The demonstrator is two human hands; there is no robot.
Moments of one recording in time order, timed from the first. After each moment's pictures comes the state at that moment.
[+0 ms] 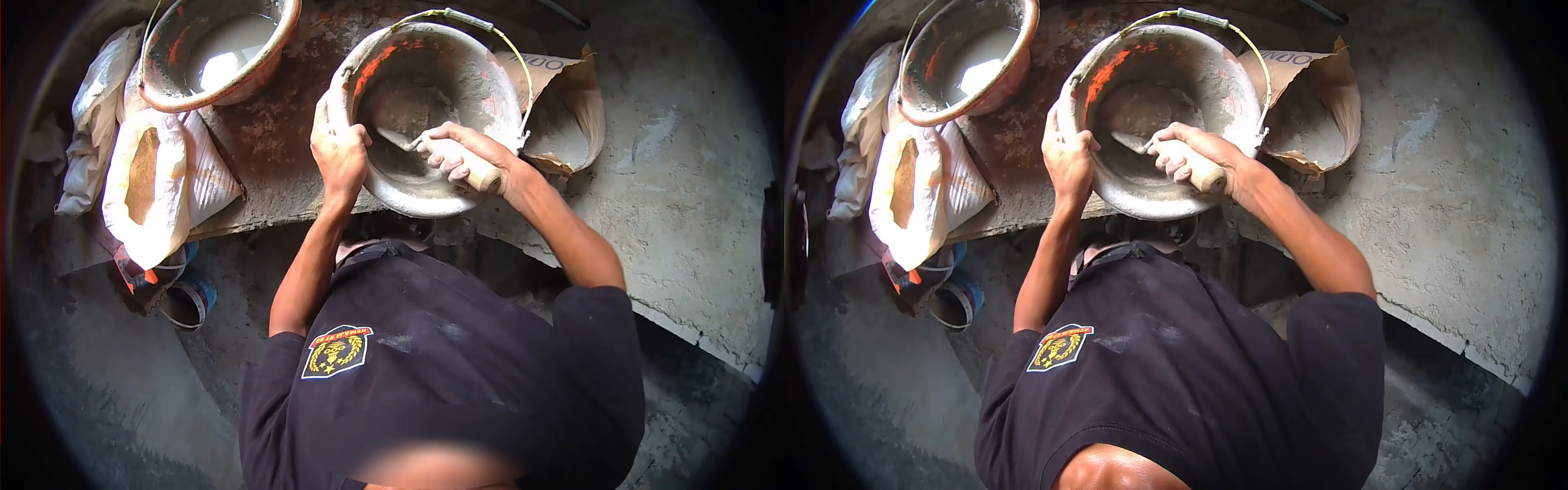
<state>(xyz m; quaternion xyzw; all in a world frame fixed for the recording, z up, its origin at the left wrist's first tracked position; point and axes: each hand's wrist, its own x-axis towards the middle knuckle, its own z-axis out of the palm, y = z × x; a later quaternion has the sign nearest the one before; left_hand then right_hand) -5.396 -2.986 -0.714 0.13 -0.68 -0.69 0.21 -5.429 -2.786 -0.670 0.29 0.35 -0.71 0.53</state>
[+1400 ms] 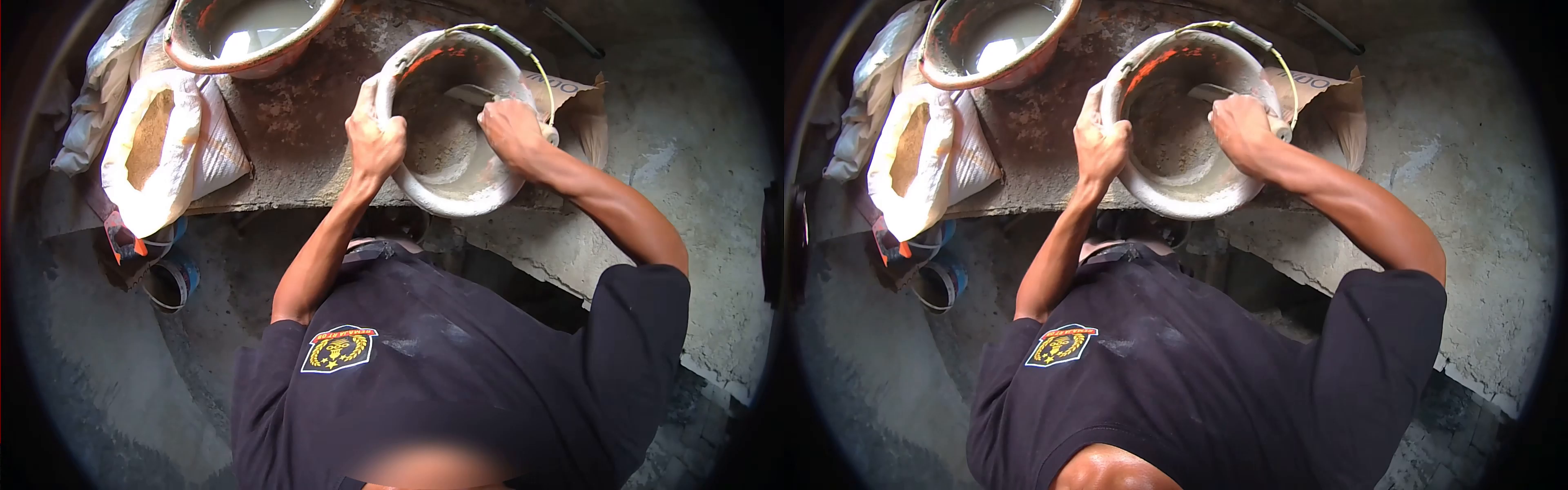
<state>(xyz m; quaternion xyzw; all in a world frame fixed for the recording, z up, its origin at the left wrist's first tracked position) -5.394 -2.987 -0.707 0.10 -0.68 -0.71 0.16 -5.460 -2.801 -0.634 0.36 -0.86 -0.35 -0.08</state>
